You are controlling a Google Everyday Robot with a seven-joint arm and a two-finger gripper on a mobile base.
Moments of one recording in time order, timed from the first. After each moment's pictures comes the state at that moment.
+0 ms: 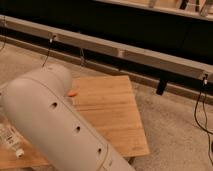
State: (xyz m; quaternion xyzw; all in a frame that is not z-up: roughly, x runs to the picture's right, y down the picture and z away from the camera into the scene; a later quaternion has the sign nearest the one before) arm -0.498 0.145 0.687 -0.28 0.04 0.39 0.88
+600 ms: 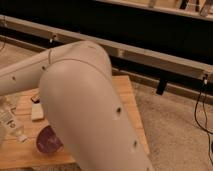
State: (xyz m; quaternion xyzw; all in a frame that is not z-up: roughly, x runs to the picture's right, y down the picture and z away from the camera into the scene) arm -0.439 0.079 0.628 -0.22 -0.07 0.41 0.88
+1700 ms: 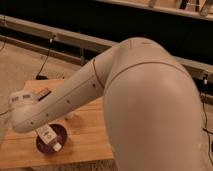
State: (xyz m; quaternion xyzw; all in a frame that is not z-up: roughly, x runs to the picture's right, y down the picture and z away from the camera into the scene) arm -0.330 0.140 0.678 -0.20 -0.09 0.41 0.88
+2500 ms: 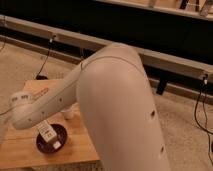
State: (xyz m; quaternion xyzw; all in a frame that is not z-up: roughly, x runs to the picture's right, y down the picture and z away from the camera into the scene) arm -0.344 0.152 0.728 -0.19 -0.06 0.43 0.88
